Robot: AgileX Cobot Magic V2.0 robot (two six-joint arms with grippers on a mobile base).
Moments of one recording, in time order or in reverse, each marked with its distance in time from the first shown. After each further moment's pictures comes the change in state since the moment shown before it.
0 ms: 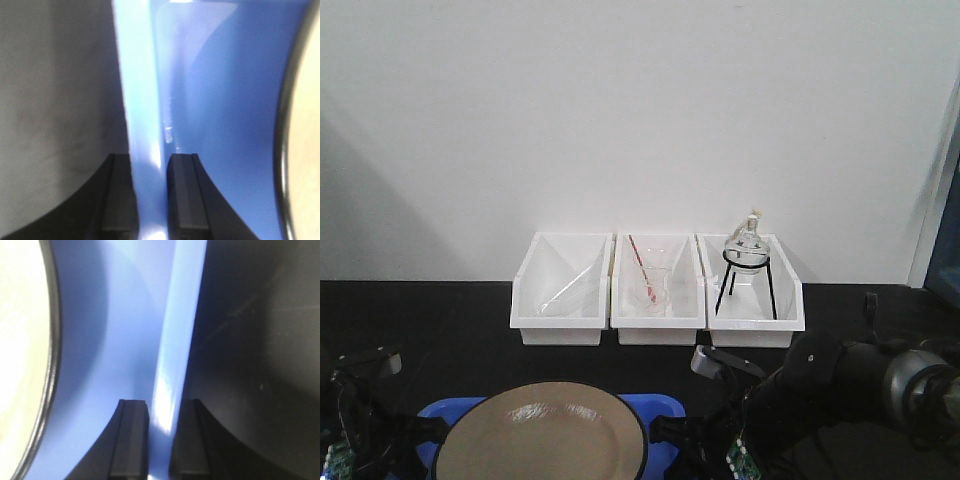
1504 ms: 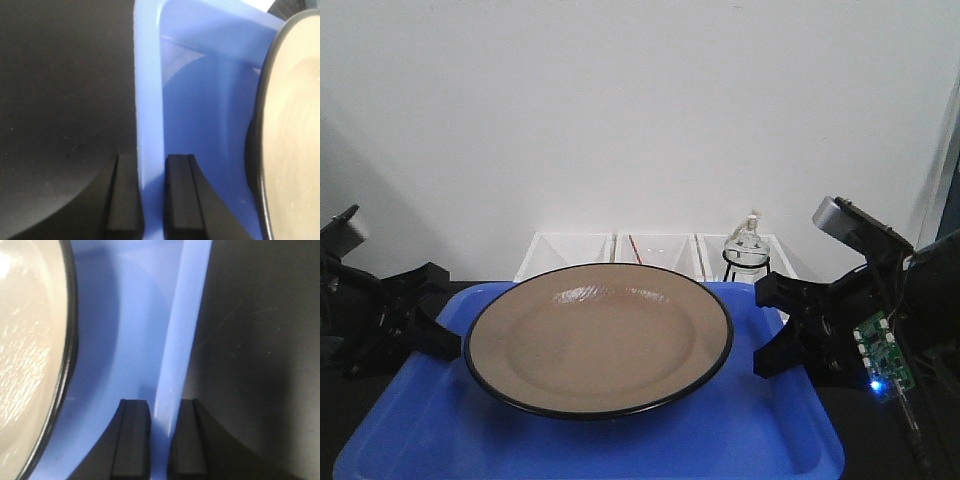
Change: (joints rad) left arm -0.043 -0.323 -0.146 -0.264 0.184 -0.174; right arm -0.147 -0.453 -0.127 -0.154 0.368 0.253
